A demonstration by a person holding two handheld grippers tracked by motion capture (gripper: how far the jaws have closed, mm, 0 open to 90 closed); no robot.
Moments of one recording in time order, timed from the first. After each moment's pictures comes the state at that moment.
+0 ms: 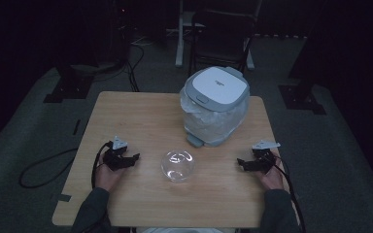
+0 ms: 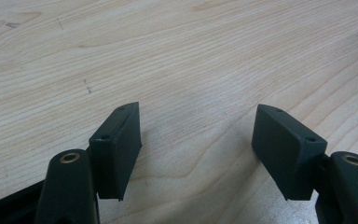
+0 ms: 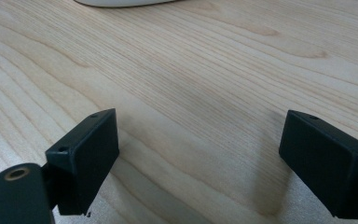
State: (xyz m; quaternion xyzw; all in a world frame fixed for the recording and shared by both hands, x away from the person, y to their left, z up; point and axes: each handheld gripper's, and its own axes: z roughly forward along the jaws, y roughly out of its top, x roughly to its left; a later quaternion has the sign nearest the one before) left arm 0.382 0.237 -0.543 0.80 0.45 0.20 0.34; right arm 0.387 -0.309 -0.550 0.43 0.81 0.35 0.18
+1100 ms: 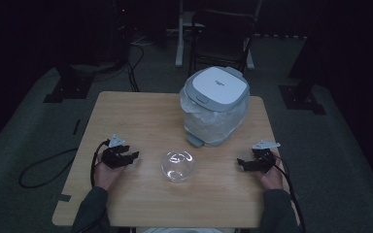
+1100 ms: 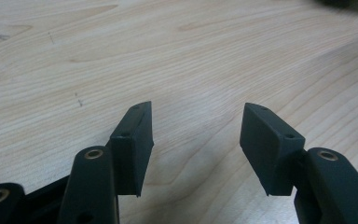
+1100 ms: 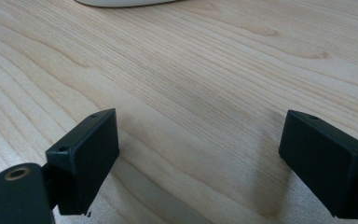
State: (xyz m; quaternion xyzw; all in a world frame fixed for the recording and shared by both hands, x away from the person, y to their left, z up) left arm 0.381 0.241 -0.531 0.79 0.45 0.17 0.38; right arm 0.388 -0.309 -0.550 0.43 0.81 0.35 0.18
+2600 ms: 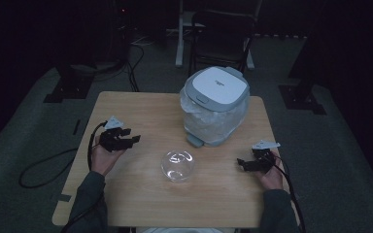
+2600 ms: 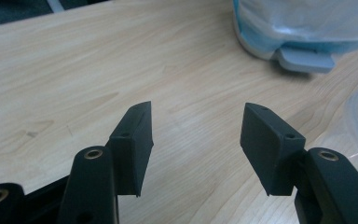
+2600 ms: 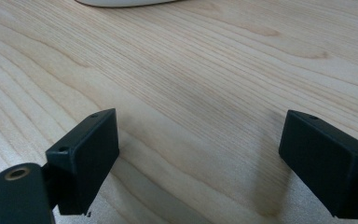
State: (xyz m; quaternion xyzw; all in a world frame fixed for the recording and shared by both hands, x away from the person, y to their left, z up) left arm 0.405 0.238 -0.464 0.79 0.41 0.17 0.41; right arm 0.388 -0.309 -0.550 0.43 0.81 0.35 0.18
